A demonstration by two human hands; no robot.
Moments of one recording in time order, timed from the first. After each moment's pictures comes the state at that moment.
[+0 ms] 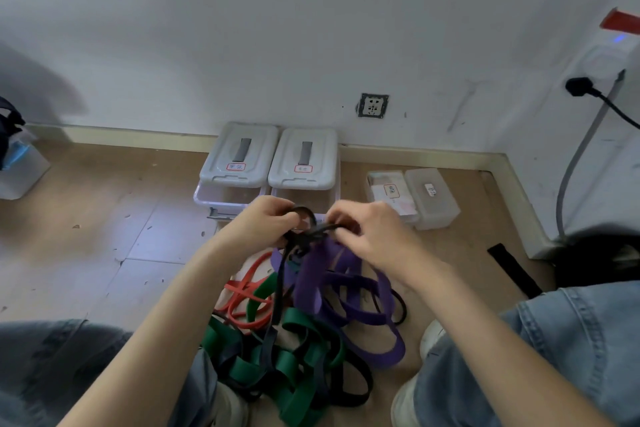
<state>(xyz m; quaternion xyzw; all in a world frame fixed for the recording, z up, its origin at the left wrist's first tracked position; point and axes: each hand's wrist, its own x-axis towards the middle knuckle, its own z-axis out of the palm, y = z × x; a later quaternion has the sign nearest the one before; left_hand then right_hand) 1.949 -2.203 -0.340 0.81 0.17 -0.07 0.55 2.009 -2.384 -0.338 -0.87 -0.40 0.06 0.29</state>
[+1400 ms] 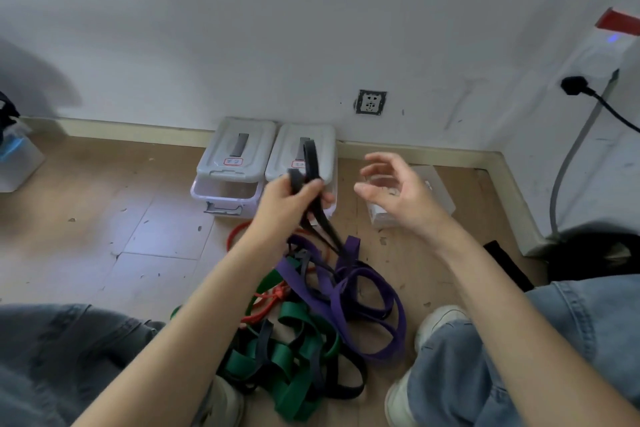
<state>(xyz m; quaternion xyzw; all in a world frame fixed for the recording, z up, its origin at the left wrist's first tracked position) 1.959 -2.246 -0.333 0.66 0.17 0.08 0.72 2.029 -2.406 -0.314 -0.79 -0.23 0.18 0.54</state>
